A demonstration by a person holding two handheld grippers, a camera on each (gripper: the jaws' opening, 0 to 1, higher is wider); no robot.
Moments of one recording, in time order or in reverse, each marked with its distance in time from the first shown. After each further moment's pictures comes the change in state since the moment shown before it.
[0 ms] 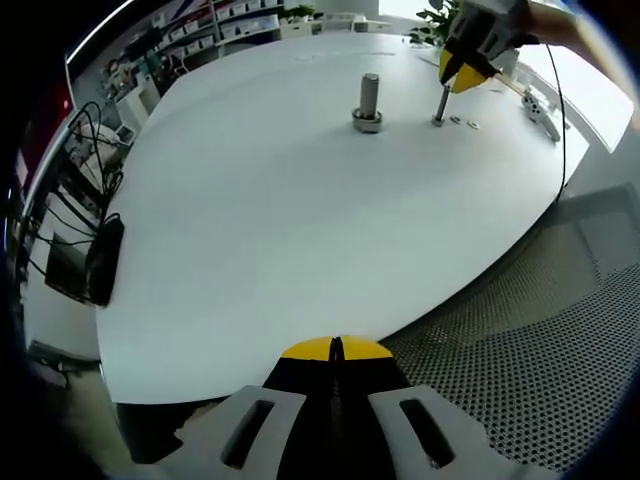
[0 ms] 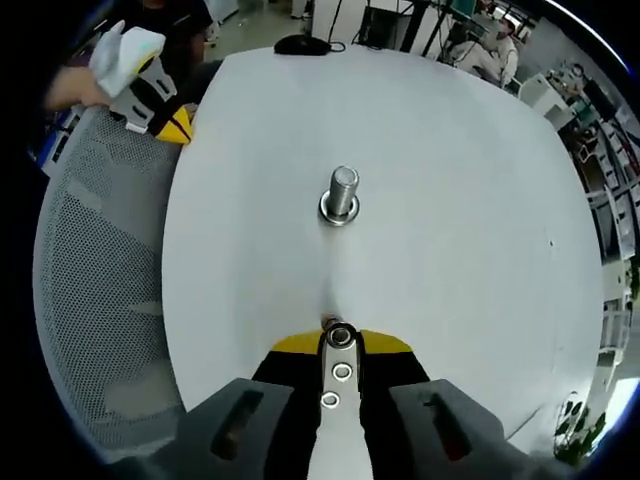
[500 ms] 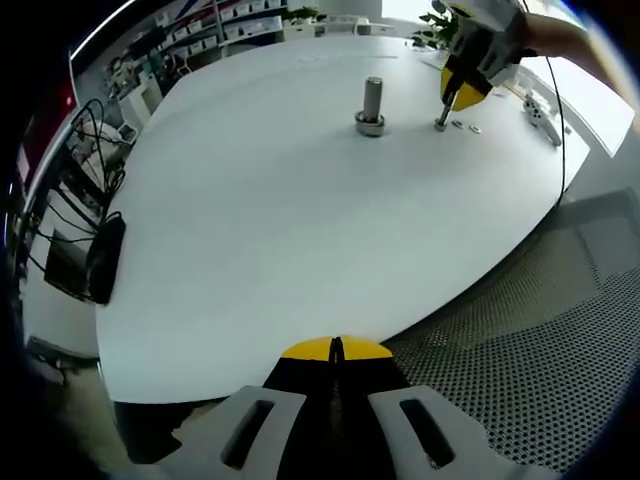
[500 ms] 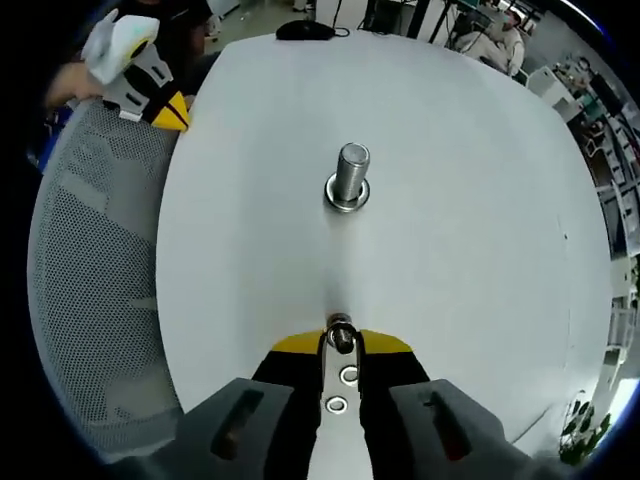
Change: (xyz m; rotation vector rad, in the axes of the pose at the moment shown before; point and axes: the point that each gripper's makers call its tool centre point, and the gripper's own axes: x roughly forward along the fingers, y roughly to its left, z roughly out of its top) left arm 0.000 0.001 0.002 -0.013 -0.011 -0.002; right arm 0.022 0.006 -0.010 0.014 0.035 0.032
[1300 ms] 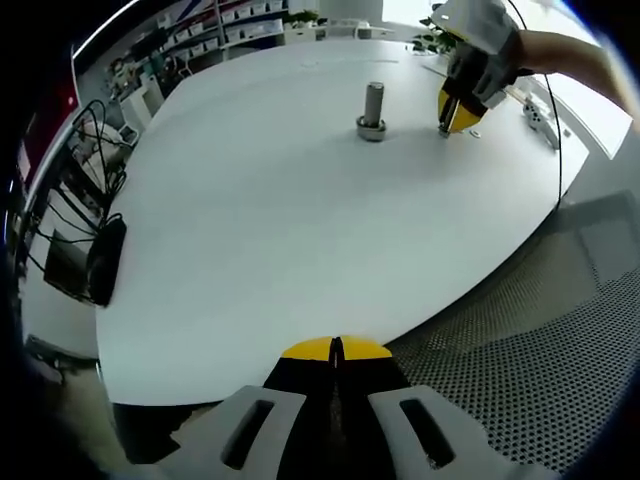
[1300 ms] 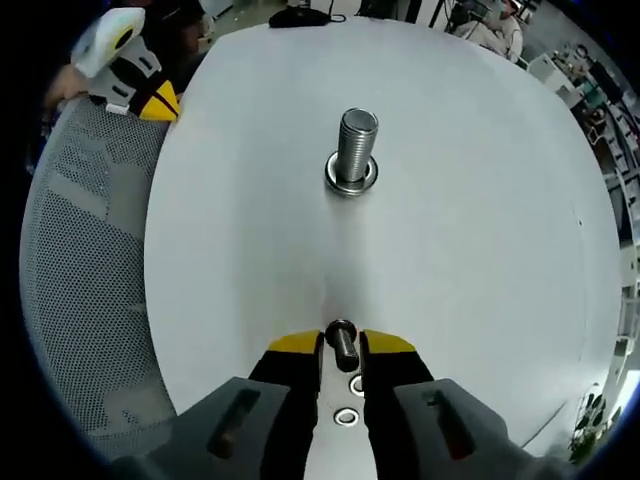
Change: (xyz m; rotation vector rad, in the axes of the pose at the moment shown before) left arm -0.001 0.002 0.003 -0.005 -0.022 0.000; right arm 0.019 0.003 -0.007 0.034 0.017 0.014
